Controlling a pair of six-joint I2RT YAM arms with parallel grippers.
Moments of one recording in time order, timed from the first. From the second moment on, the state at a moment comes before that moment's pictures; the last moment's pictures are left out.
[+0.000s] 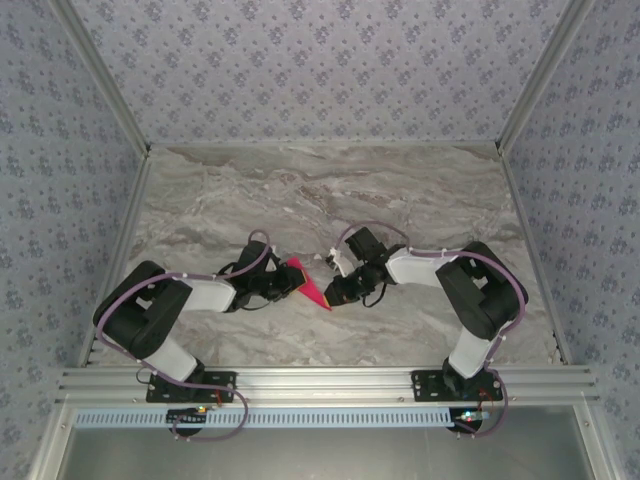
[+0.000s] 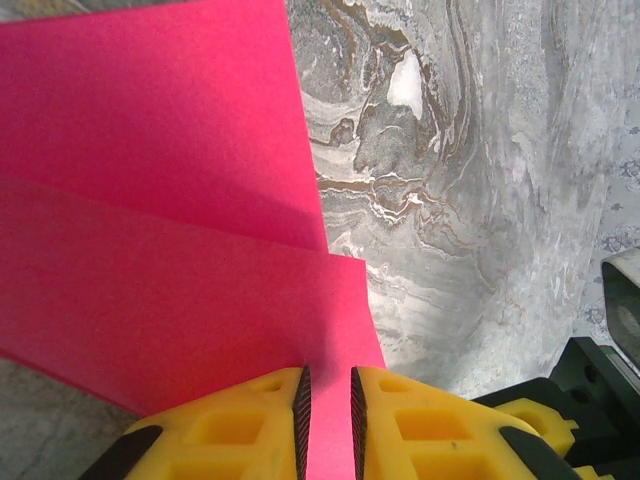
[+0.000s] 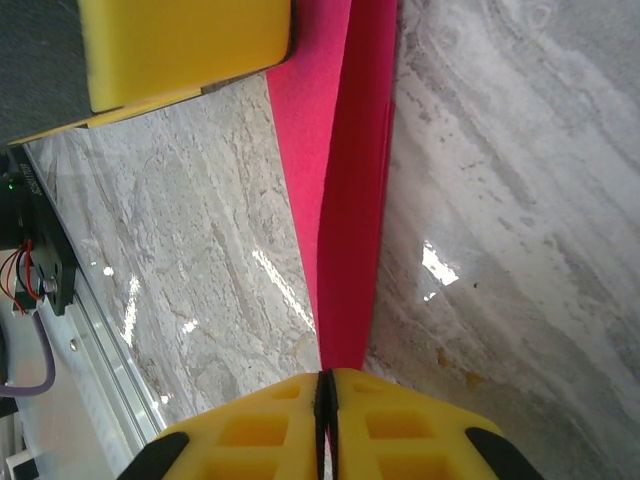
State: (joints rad) left arm -0.61 1.57 0.48 0.35 0.40 -1.09; right arm 0.66 1.73 0.83 -0.26 -0.69 0.27
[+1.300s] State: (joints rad) left arm -0.61 1.57 0.48 0.33 0.39 -1.09; right arm 0.77 1.74 0.93 -0.22 -0.52 0.42
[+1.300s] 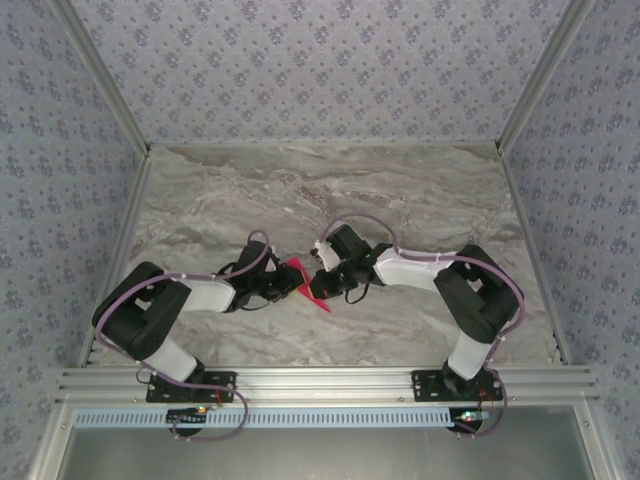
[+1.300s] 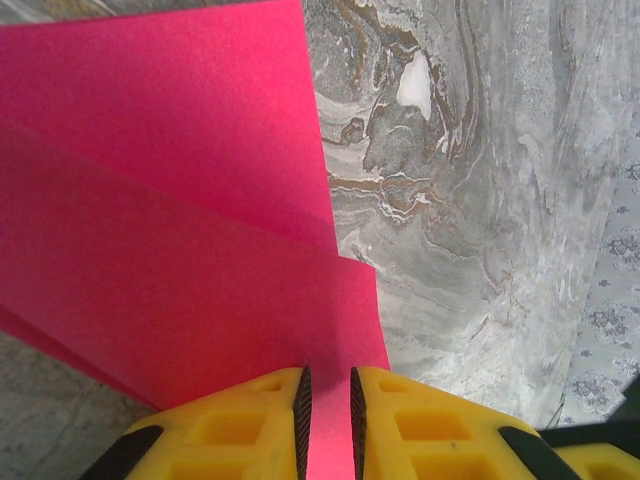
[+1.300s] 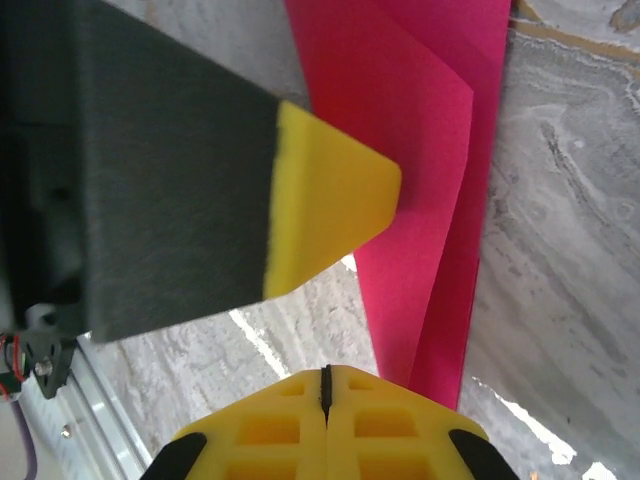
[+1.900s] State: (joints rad) left arm -0.61 1.57 0.48 0.33 0.39 -1.09; right arm 0.77 1.80 0.95 -0.22 -0.52 0.43
